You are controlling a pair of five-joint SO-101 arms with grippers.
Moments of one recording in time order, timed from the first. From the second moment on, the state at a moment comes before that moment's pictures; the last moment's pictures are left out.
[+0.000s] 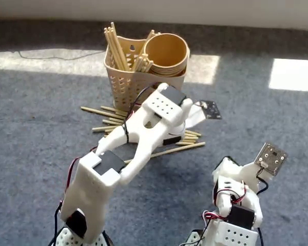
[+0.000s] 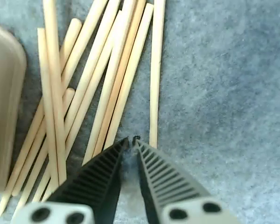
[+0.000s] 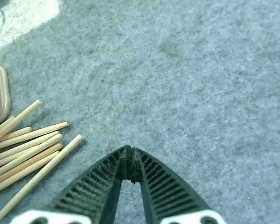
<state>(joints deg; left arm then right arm) 32.0 31.6 -20.9 92.4 -30.3 12.4 -104.6 95.7 59.1 -15.2</state>
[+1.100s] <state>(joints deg) 29.0 39.8 -22.2 89.1 -32.2 12.4 -104.6 95.7 59.1 -15.2</state>
